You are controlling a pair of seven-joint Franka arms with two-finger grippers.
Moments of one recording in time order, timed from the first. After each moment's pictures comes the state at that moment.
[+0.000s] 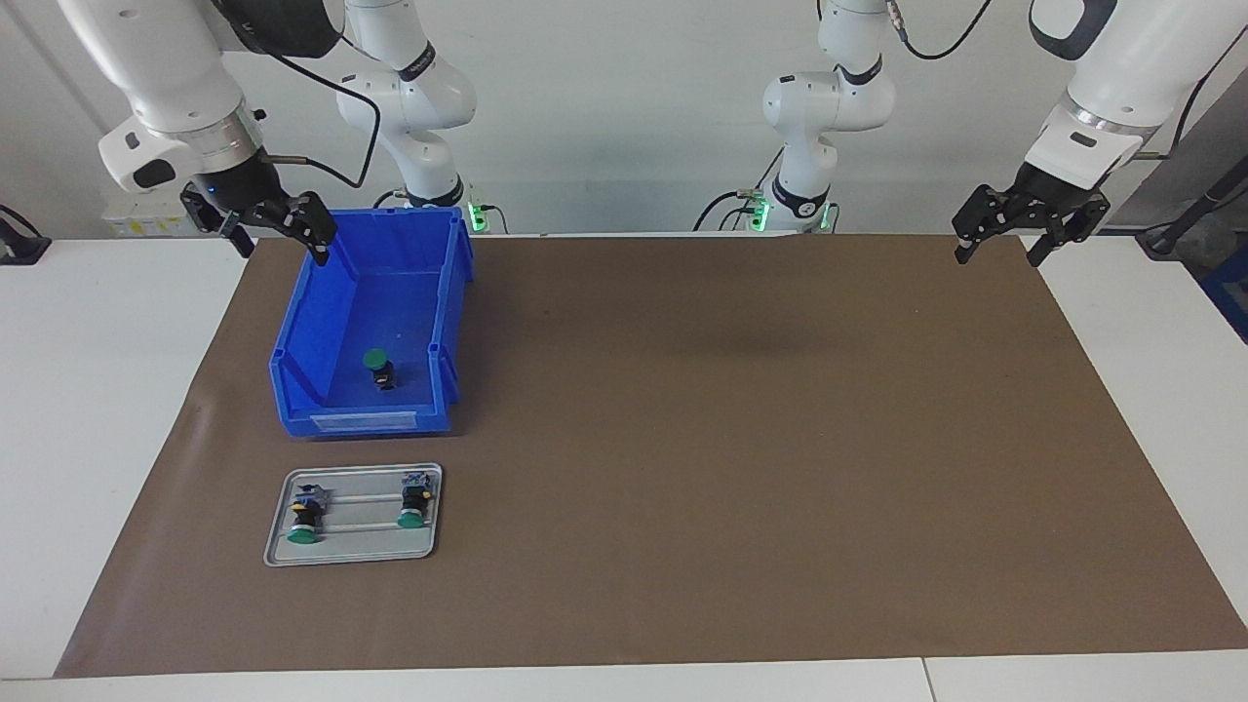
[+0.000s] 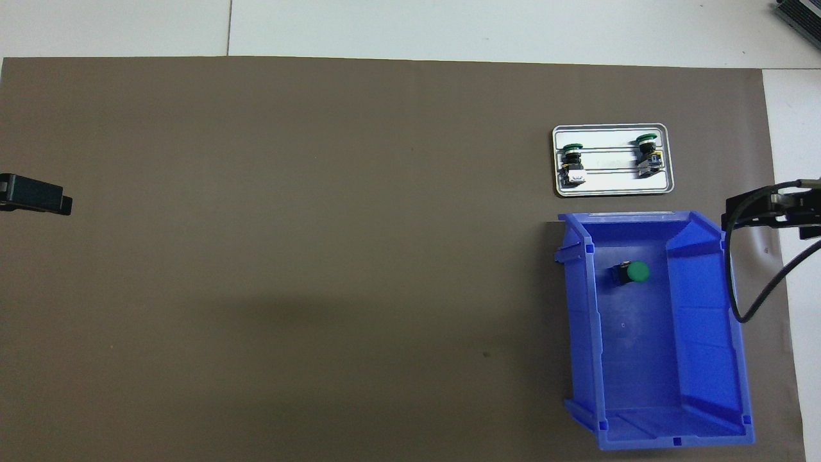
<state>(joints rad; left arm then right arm) -0.07 -0.03 0.07 -1.57 -0.03 1.58 0.12 0.06 -0.04 -0.08 -1.60 -0.04 1.52 0.11</state>
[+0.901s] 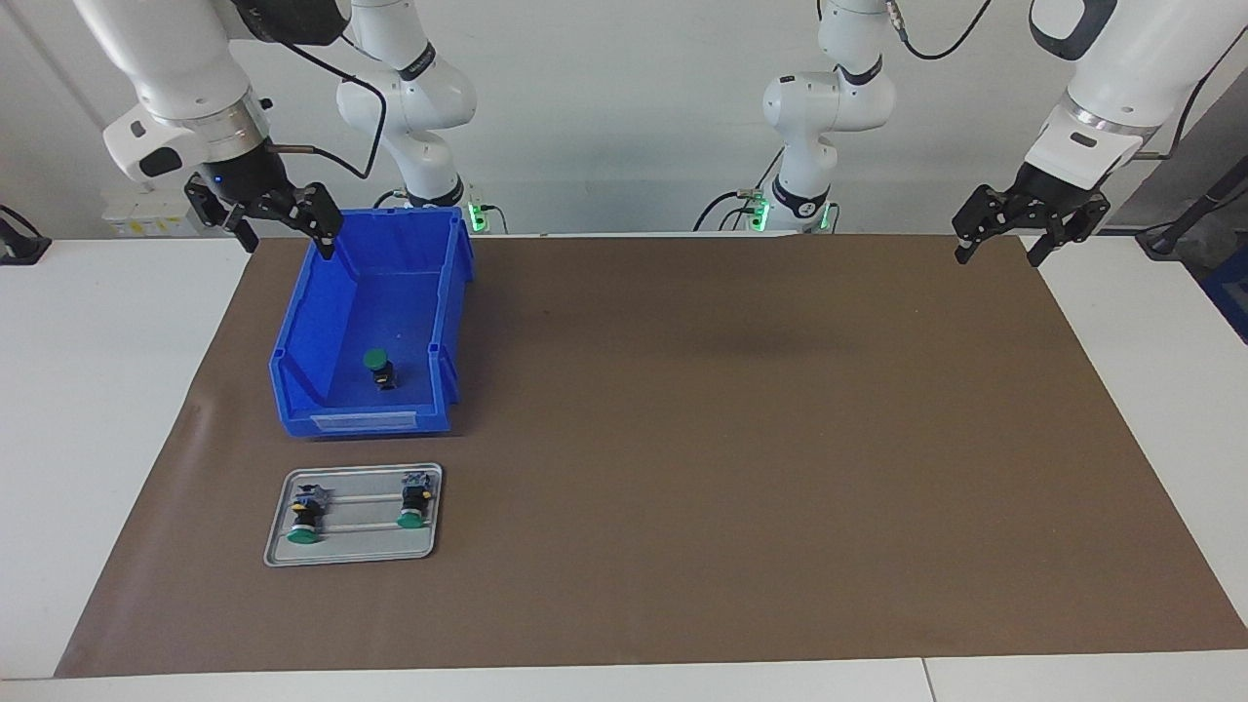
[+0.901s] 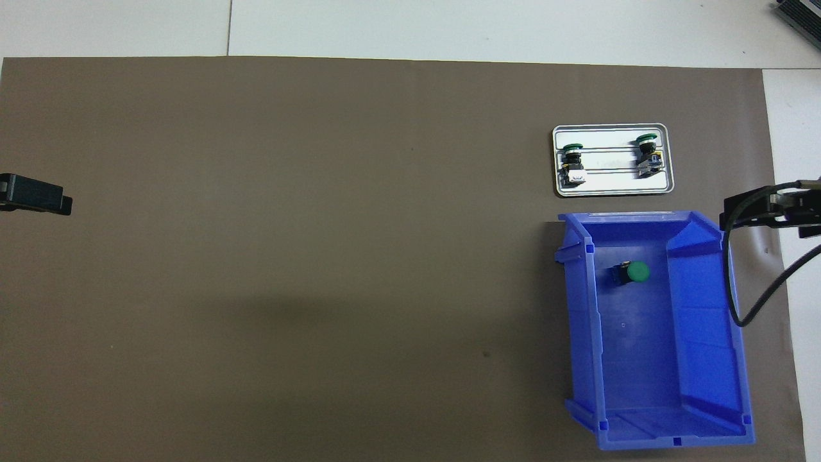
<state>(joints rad) -0.07 -0.03 0.07 -1.57 -0.03 1.58 0.12 0.07 -0.04 -0.08 -1.59 -0.04 1.51 0.11</state>
